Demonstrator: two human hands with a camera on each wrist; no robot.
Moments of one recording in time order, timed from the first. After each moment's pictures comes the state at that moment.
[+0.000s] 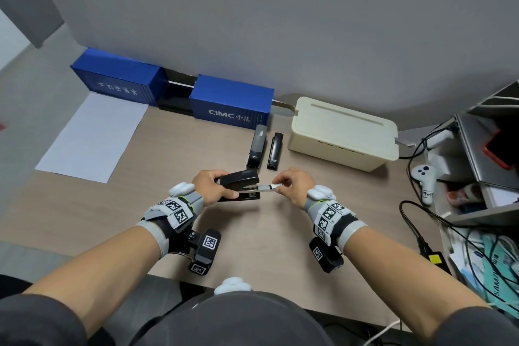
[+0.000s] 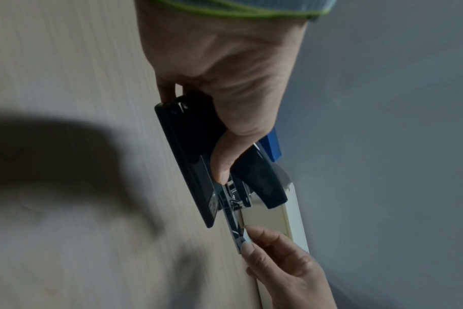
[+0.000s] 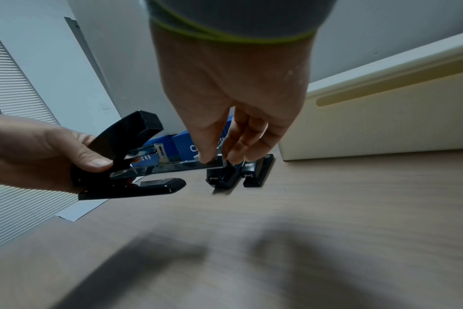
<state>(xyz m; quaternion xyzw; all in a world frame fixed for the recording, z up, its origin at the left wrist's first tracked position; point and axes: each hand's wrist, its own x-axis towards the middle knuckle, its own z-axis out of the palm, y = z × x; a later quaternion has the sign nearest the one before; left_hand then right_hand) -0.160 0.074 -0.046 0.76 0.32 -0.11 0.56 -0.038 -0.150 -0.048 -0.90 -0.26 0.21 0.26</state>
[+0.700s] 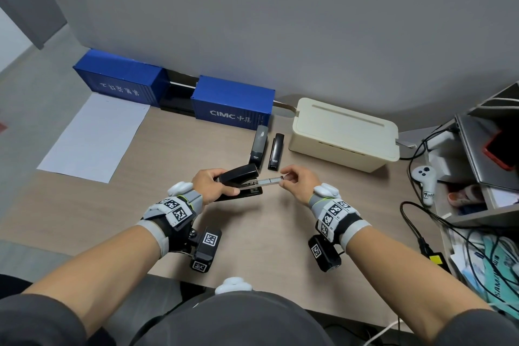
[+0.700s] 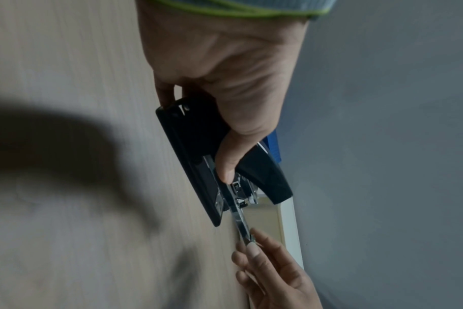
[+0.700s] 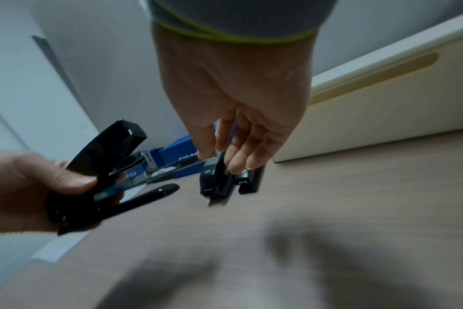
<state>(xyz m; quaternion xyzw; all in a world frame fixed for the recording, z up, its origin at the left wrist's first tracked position) -0.160 0.074 -0.043 0.72 0.34 -0.10 0.60 -0.033 -0.153 -0.050 -0.89 -0.15 0.24 0.35</state>
